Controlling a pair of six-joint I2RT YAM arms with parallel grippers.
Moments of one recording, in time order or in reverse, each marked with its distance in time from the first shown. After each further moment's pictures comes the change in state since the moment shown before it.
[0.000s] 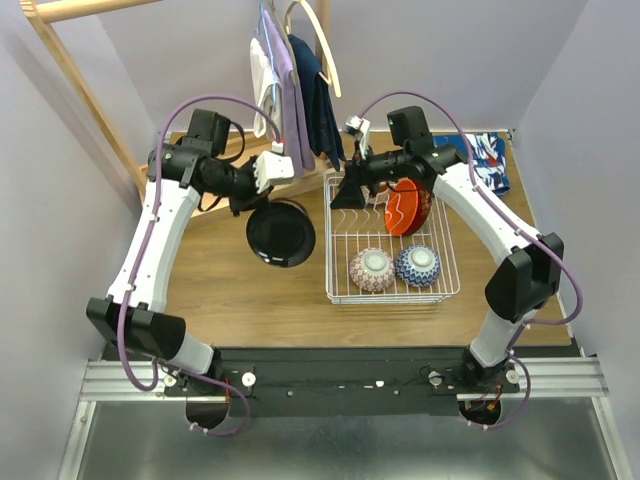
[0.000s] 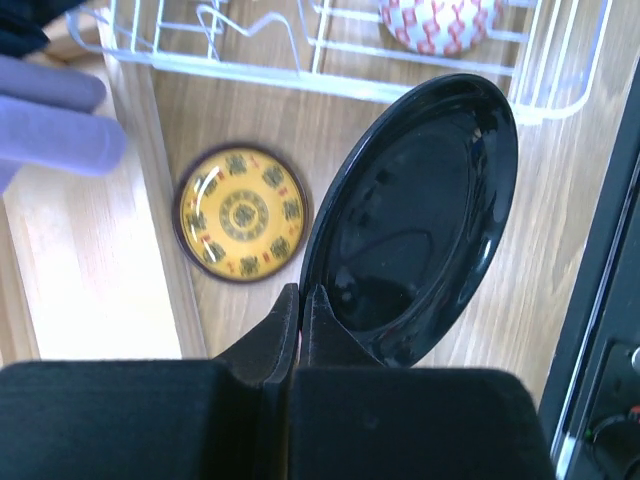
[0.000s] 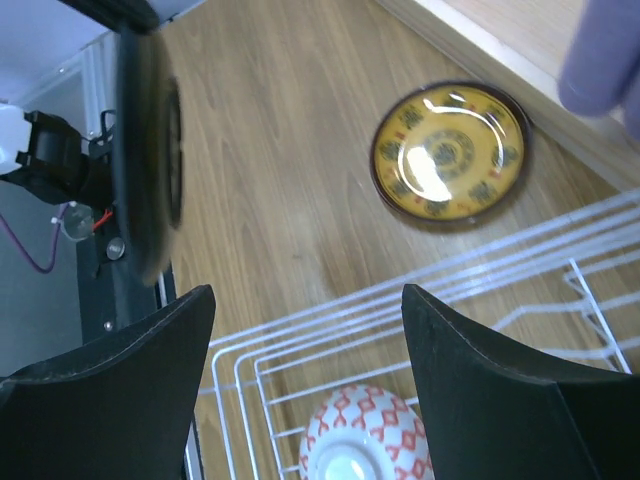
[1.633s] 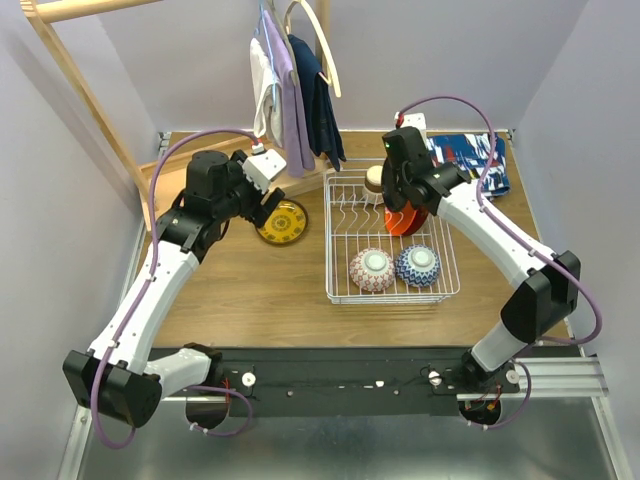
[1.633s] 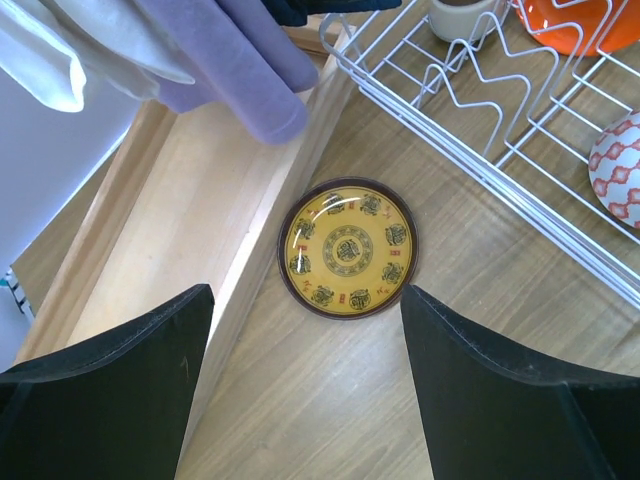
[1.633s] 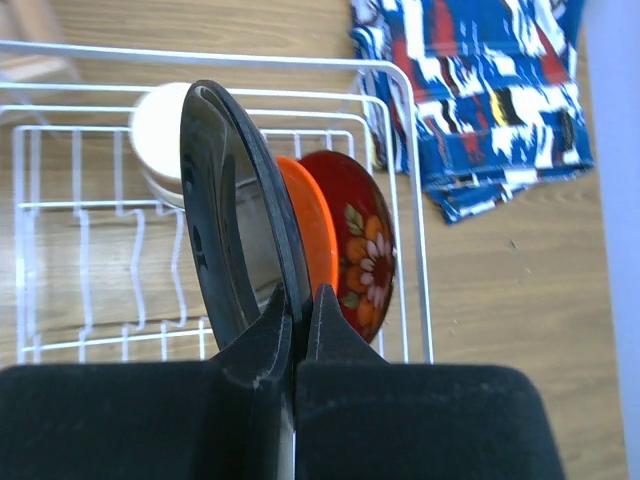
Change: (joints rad) left arm -0.104 -0.332 -0.549 0.808 -0.411 -0.582; right arm 0.096 -0.142 -0.157 0.000 1.473 0.399
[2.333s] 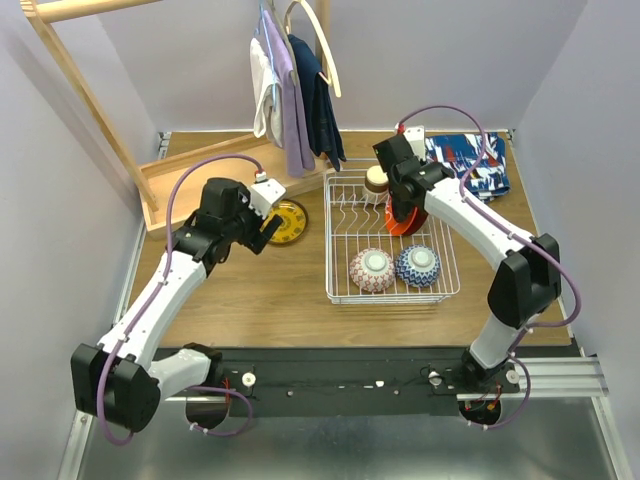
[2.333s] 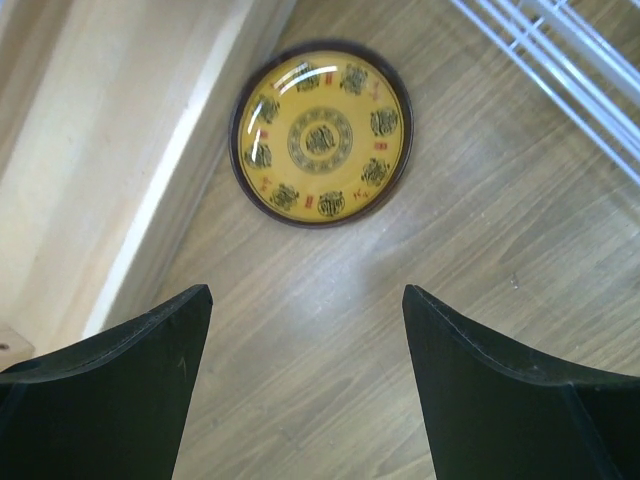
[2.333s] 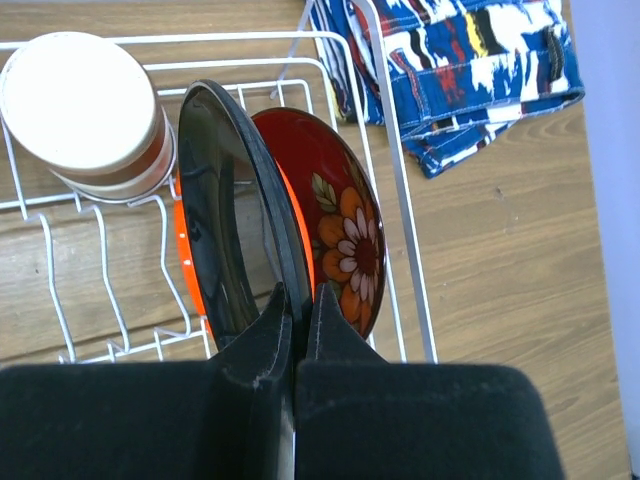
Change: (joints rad) left arm 0.000 -0.034 -0.227 0.010 -0.096 -0.029; right arm -0.023 0.109 -0.007 -0.072 0.115 0.116
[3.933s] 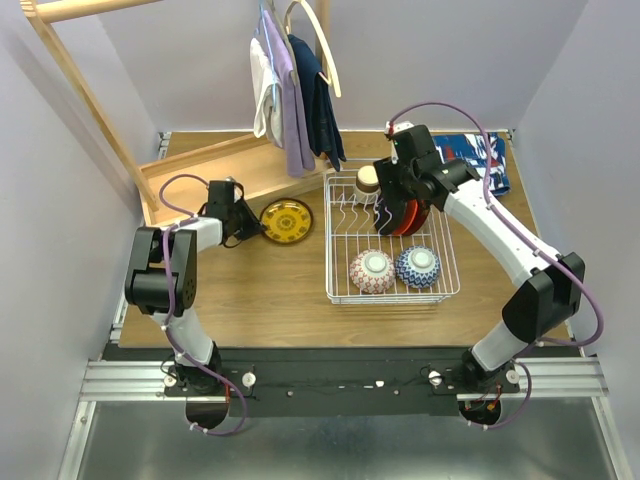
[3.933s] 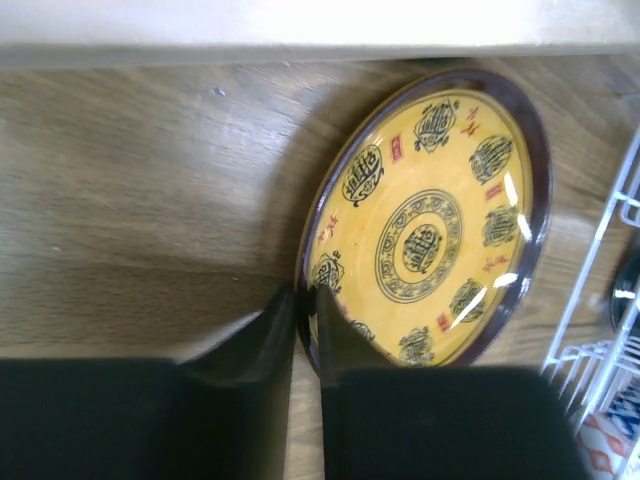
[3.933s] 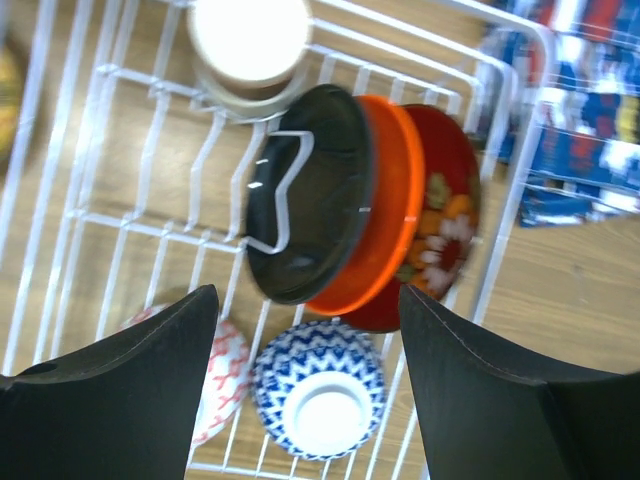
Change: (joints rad) left arm 0.249 0.662 -0.048 0.505 0.100 -1.056; right arm -0.031 -0.113 0.016 -0.036 -0.415 -0.256
